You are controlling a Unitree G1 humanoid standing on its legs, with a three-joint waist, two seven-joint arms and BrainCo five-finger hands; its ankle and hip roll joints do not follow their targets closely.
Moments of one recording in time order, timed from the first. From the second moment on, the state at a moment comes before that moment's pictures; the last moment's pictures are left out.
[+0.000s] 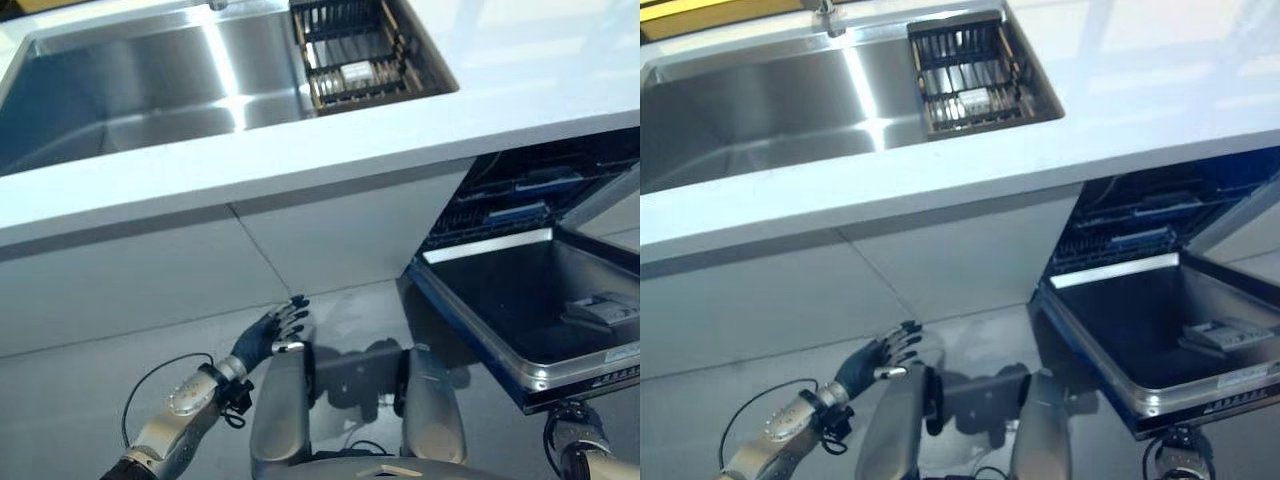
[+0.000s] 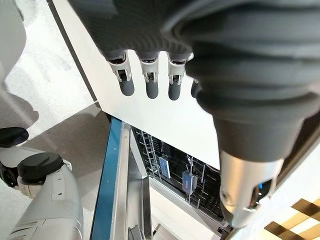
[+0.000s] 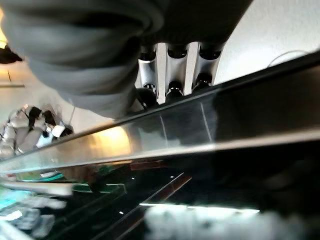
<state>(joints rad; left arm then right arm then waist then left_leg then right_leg) 0.14 0.64 -0.50 0.06 -0.70 -0.18 -0.29 -0.18 -0.47 -0.38 1.33 1.42 -0.12 -0.04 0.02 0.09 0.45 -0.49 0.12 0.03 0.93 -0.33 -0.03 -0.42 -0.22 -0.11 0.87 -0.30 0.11</state>
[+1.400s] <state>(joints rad) 0.31 0.73 -0.41 -0.02 -0.70 -0.03 -0.36 -0.52 -0.62 -0.22 1.07 1.28 0.02 0.01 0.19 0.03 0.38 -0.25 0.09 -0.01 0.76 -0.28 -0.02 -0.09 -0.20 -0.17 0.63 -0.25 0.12</state>
